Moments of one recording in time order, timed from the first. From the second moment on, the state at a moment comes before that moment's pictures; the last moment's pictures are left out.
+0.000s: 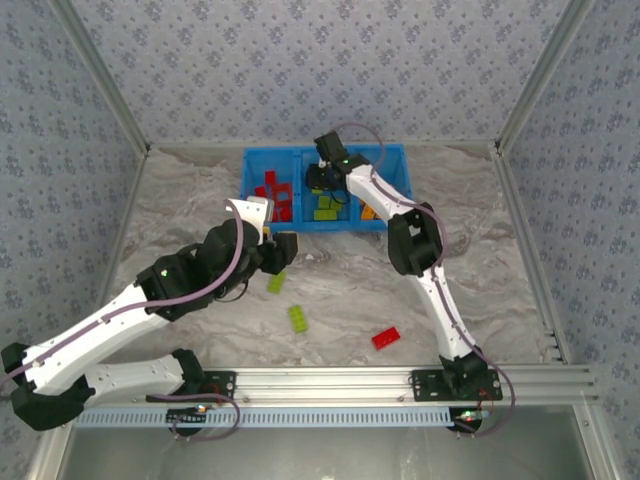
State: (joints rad) left arm -1.03 0.99 1.17 -0.70 -0.43 -0.56; right arm 0.51 2.56 2.34 -0.64 -0.06 0.45
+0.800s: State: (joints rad) left arm -1.04 1.00 1.17 -0.73 -0.44 -0.57; right arm 0.53 2.35 2.29 -0.69 -0.01 0.45
